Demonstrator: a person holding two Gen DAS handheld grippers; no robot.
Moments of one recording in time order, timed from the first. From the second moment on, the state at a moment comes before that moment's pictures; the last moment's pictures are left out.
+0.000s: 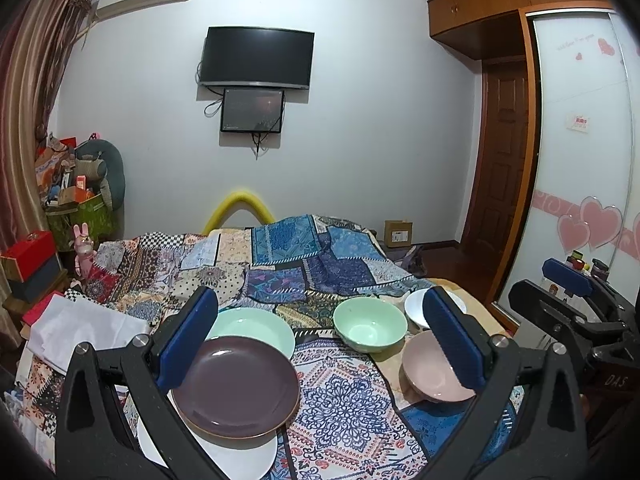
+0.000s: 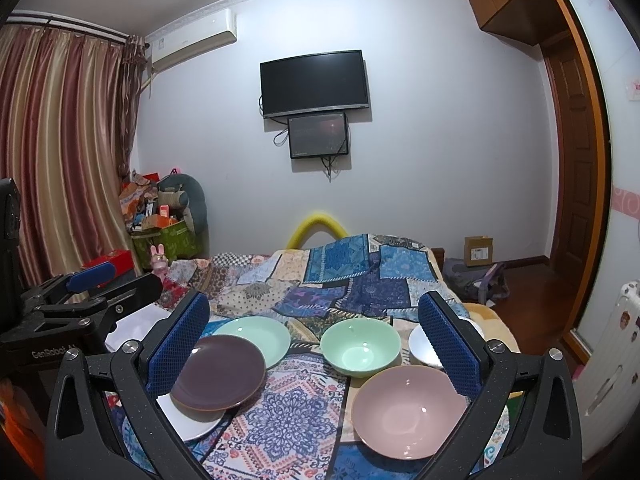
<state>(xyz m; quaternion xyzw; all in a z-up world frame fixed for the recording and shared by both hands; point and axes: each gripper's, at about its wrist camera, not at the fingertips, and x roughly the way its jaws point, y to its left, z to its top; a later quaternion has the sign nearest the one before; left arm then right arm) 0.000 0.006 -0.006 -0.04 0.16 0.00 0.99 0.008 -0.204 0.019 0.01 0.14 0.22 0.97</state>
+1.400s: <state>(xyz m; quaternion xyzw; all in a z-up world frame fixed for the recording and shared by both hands) 0.107 0.191 -0.175 -0.10 0.43 0.10 0.89 0.109 -0.076 -0.132 -0.06 0.40 0.29 0.87</state>
